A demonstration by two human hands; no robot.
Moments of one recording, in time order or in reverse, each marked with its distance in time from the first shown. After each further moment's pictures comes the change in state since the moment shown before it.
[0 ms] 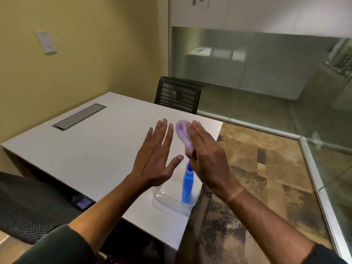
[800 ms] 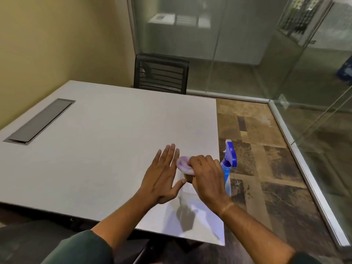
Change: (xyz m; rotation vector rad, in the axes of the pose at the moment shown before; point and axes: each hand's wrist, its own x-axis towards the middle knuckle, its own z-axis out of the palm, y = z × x) left_hand -0.013 -0.175 0.096 -0.040 -0.370 0.289; right_hand -0.003 -0.067 0.186 -0.235 -0.127 0.374
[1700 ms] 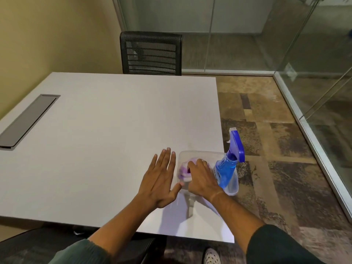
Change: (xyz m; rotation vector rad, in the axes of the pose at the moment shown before) left_hand 0.018 -0.013 0.056 0.059 -0.179 -0.031; right_hand -0.023 0.046 0.123 0.089 -0.705 0.301
